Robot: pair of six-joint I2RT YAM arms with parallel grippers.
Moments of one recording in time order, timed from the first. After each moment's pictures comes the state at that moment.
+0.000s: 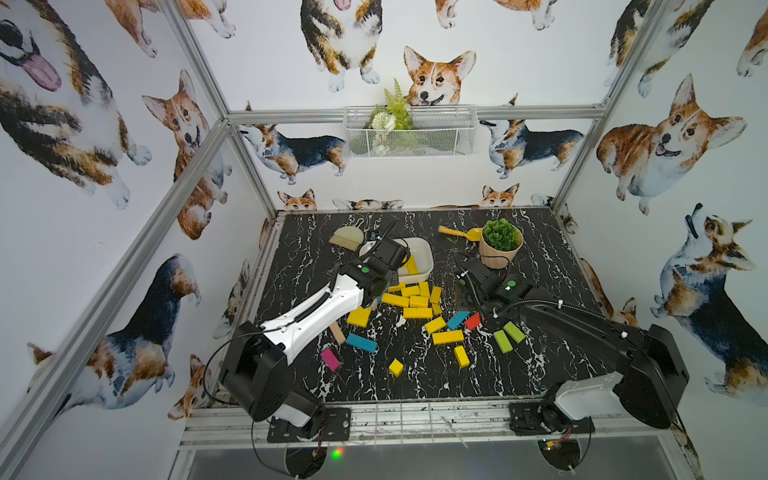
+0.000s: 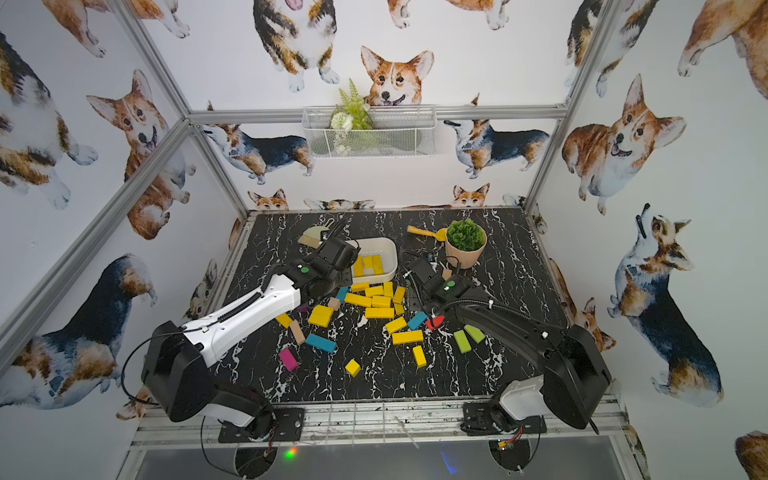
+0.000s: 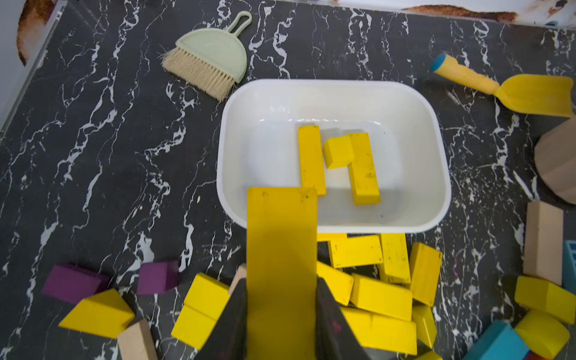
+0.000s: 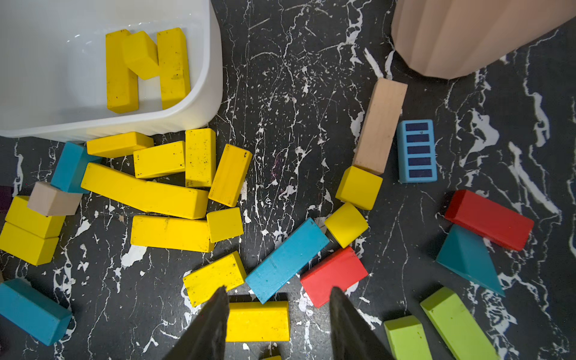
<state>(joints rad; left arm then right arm) -0.66 1.53 1.24 -0.66 -0.43 -0.62 0.80 1.38 1.04 -0.72 0.29 0.68</state>
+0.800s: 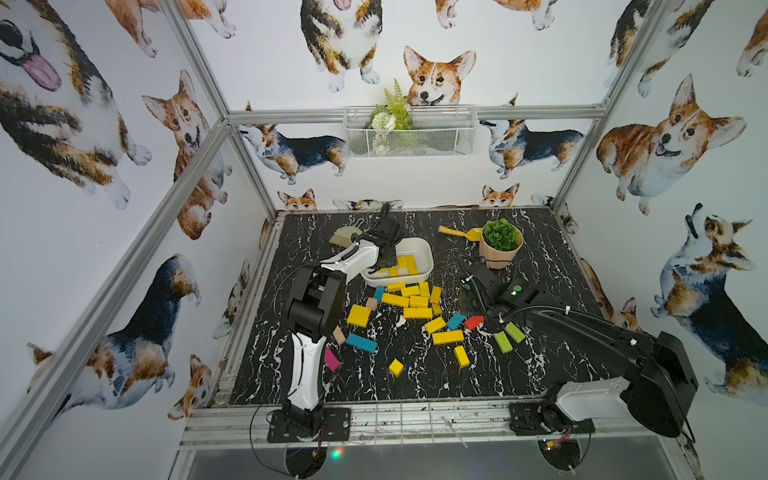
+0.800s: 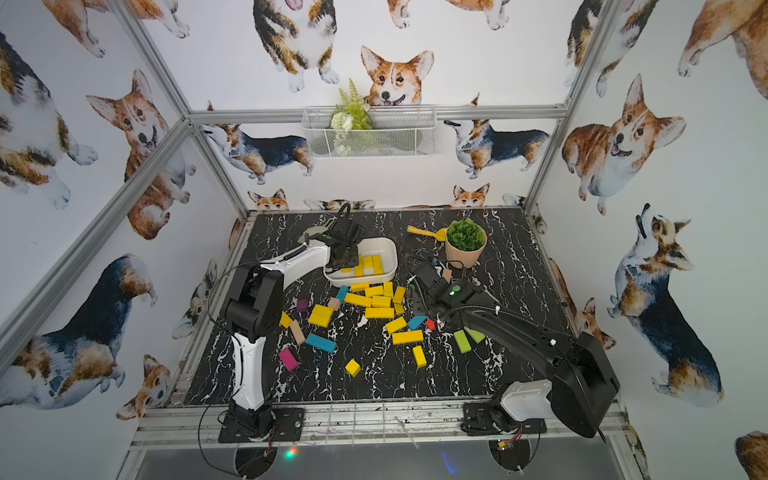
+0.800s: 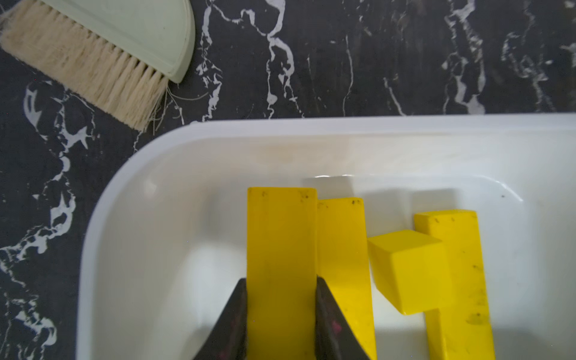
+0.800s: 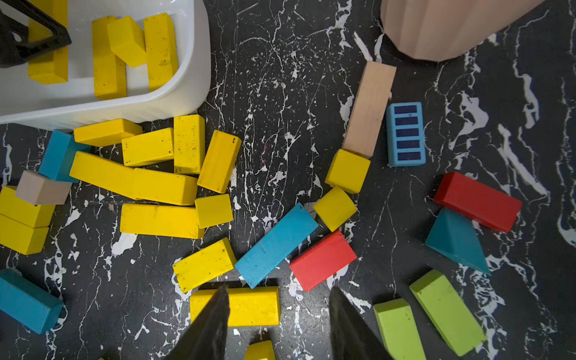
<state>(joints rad) -0.45 2.10 1.58 -0.58 -0.23 -0.46 0.80 1.33 1.00 -0.74 0.29 0.69</state>
